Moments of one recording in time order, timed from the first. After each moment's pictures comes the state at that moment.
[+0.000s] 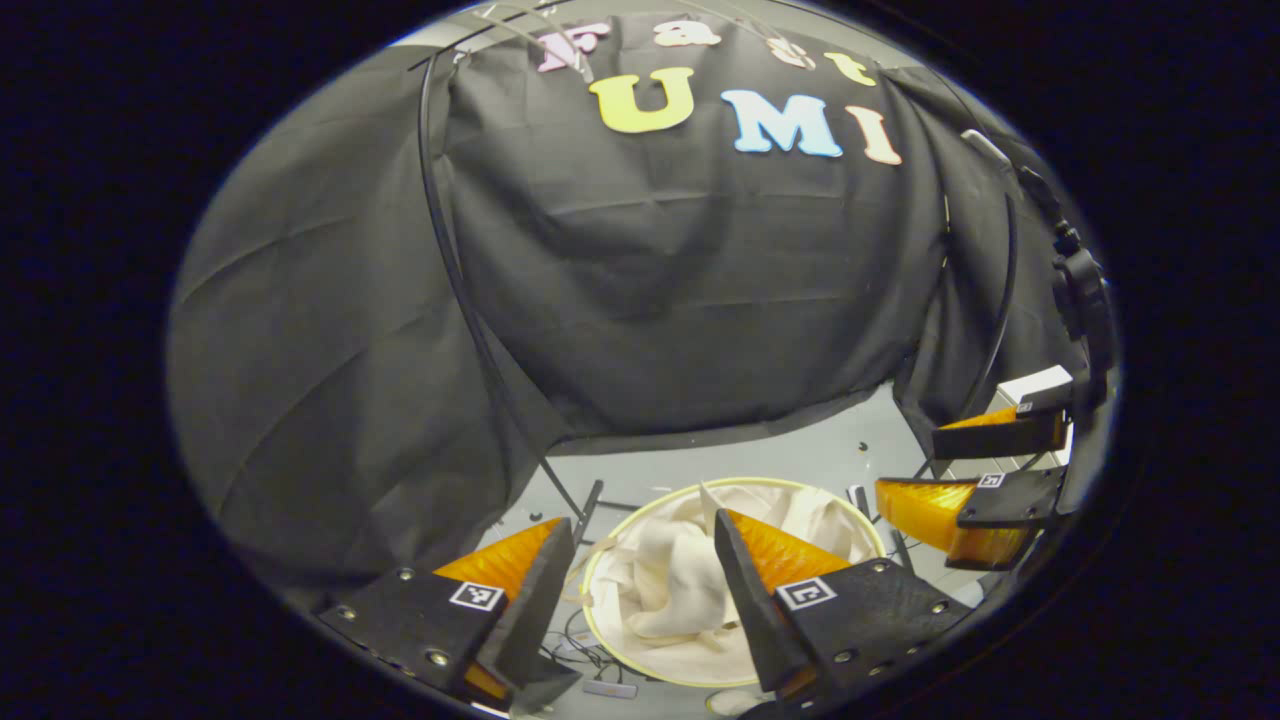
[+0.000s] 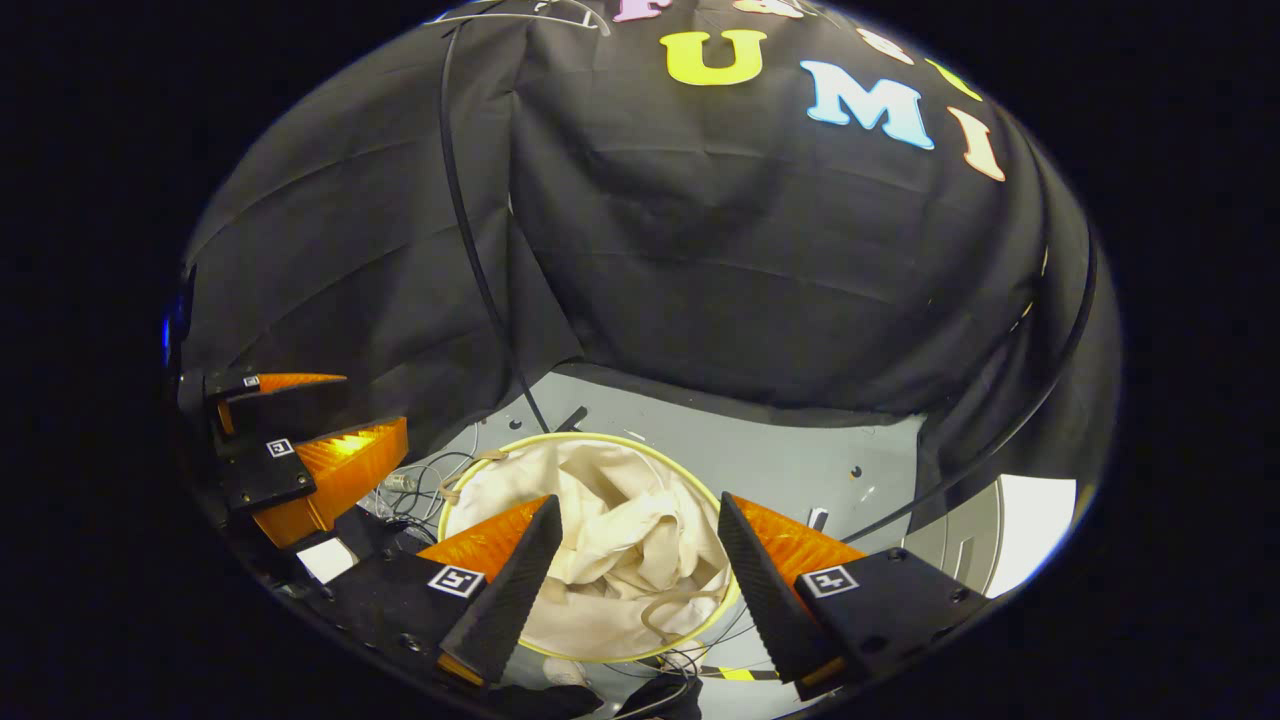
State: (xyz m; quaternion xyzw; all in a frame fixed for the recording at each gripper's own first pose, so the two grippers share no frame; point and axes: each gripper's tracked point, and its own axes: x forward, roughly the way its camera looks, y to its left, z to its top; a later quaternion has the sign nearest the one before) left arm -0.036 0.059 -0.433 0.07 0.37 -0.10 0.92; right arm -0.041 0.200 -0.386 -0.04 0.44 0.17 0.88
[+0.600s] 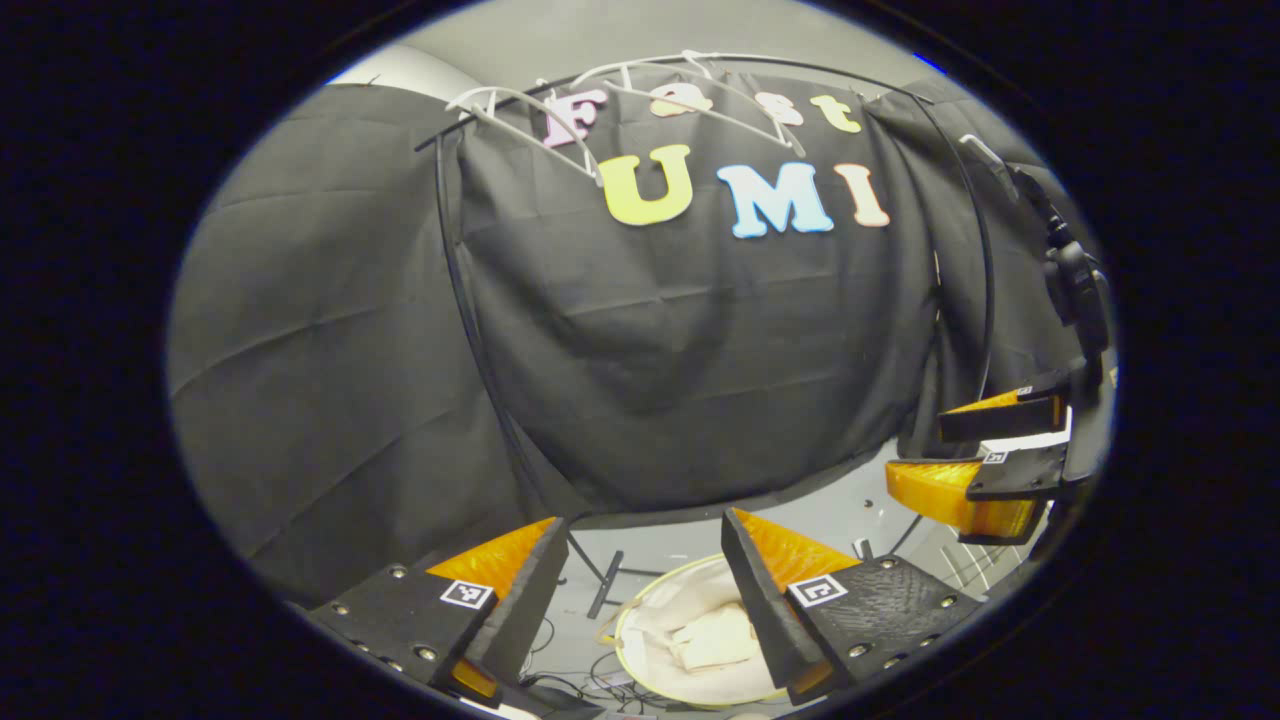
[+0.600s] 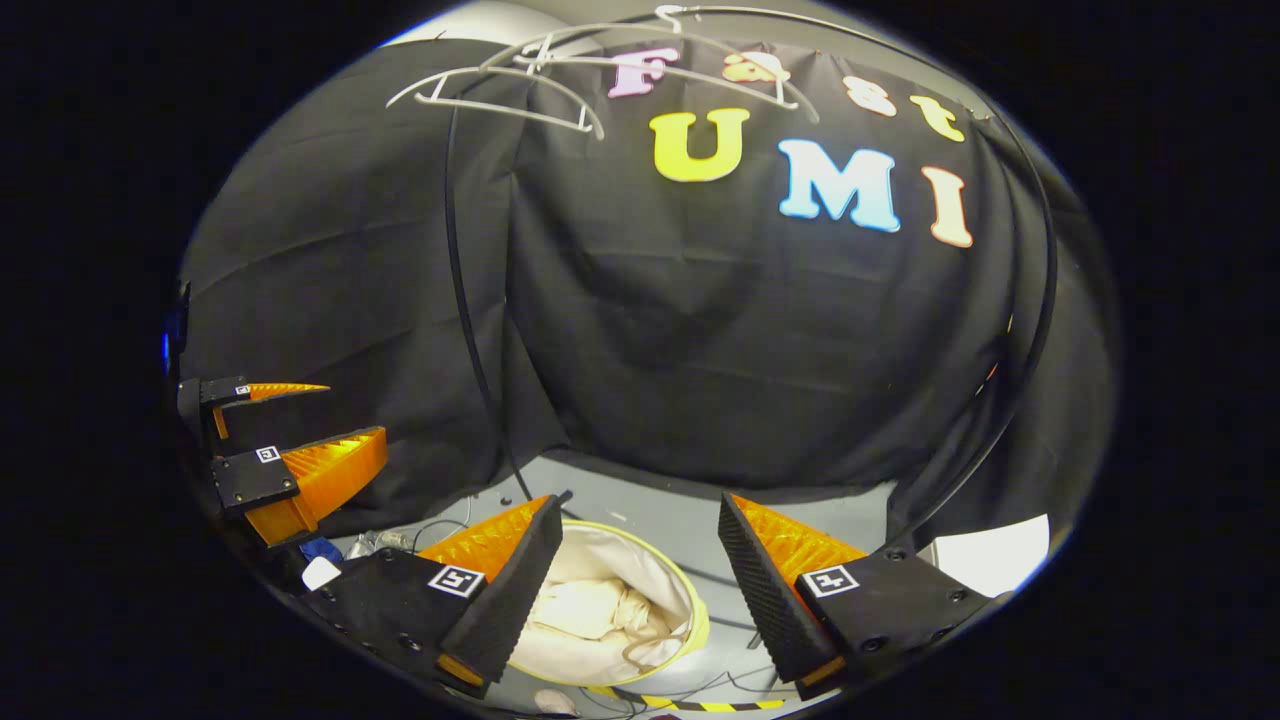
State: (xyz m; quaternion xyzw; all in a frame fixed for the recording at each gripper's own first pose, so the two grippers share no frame) left arm -0.018 0.068 -0.260 0.06 0.25 -0.08 0.96; right arm -0.009 0.175 -0.244 -0.03 0.30 0.16 0.94
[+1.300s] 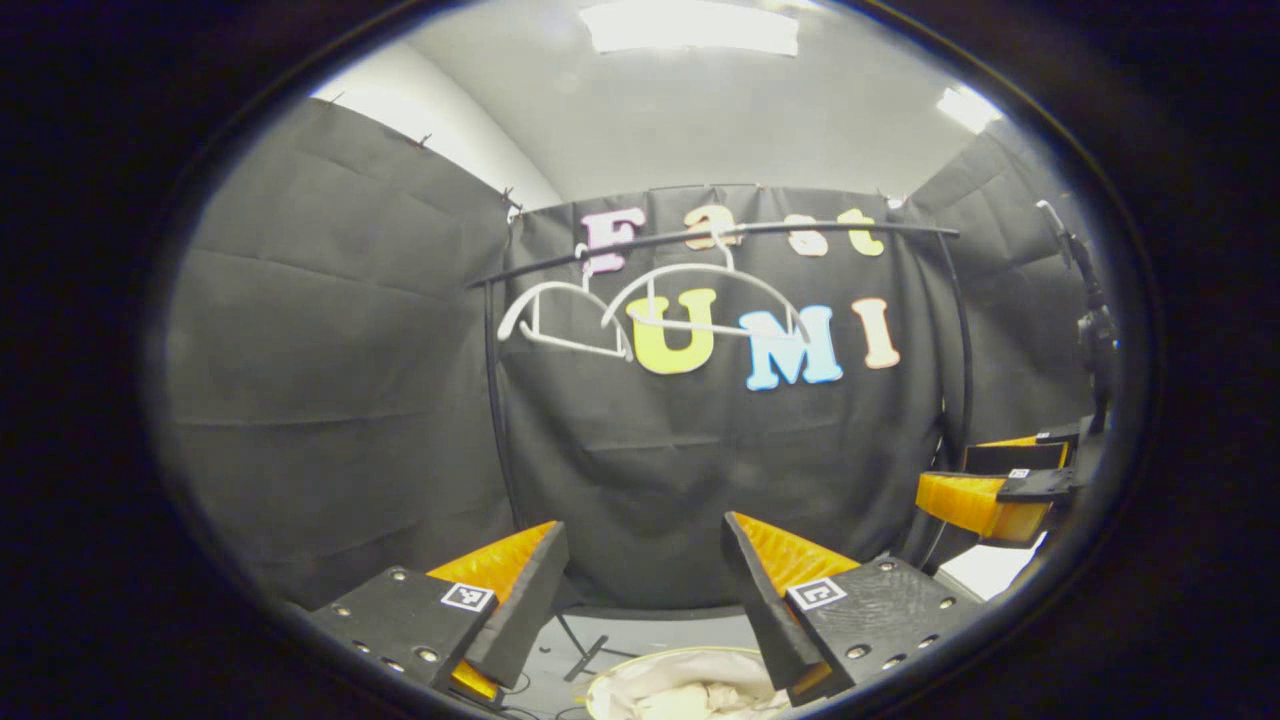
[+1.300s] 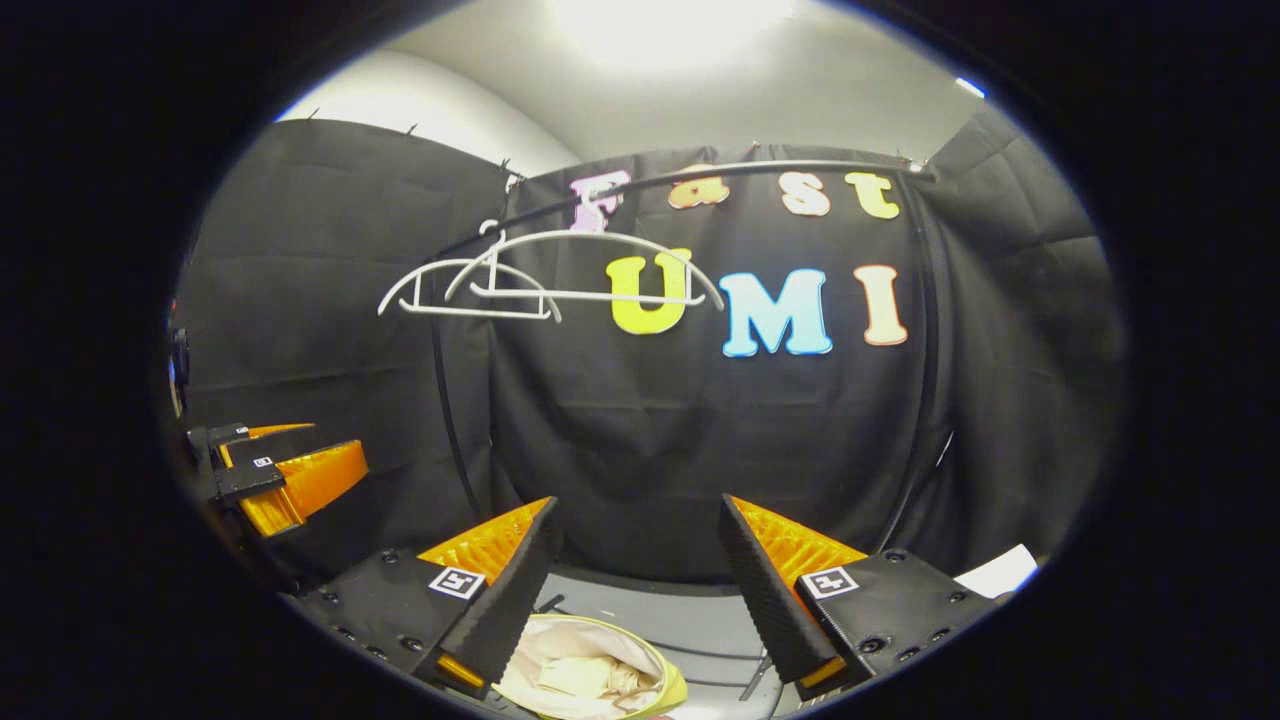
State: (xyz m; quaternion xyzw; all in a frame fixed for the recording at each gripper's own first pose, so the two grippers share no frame) left arm -0.044 0.057 -0.020 0.01 0.09 -0.05 0.99; right arm -0.023 0.093 -0.054 0.03 0.14 0.12 0.98
